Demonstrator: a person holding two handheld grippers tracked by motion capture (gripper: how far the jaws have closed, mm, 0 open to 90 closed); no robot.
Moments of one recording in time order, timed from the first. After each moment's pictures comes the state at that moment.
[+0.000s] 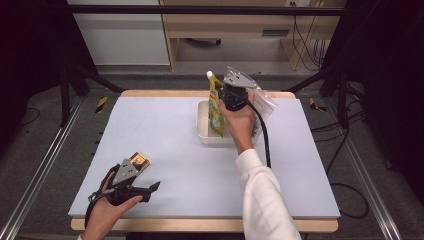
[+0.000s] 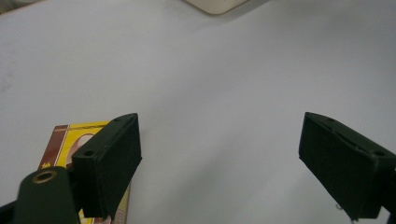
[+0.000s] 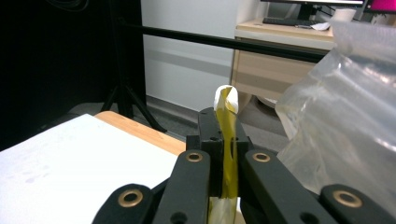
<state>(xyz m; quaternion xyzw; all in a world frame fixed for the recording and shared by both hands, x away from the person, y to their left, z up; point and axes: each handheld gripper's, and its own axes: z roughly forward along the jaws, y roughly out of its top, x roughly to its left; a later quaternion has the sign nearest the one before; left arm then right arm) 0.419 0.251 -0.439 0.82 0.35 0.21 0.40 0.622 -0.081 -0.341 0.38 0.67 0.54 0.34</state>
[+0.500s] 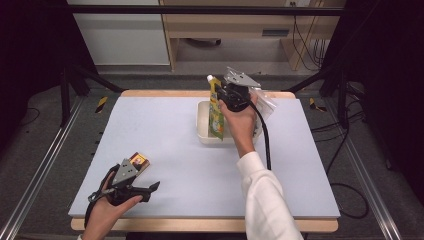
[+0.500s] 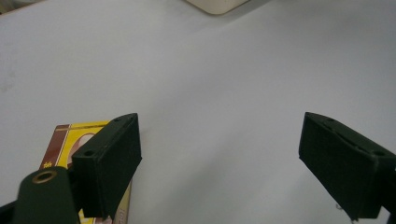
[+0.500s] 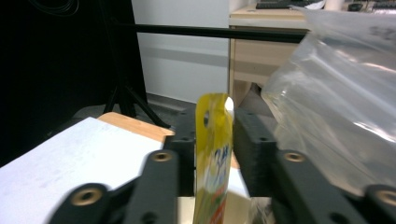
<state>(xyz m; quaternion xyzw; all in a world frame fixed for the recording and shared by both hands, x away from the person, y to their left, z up) 0.419 0.252 -0.439 0.82 0.35 0.21 0.40 0.614 -0.084 -0.335 0.42 0.66 0.54 0.31</state>
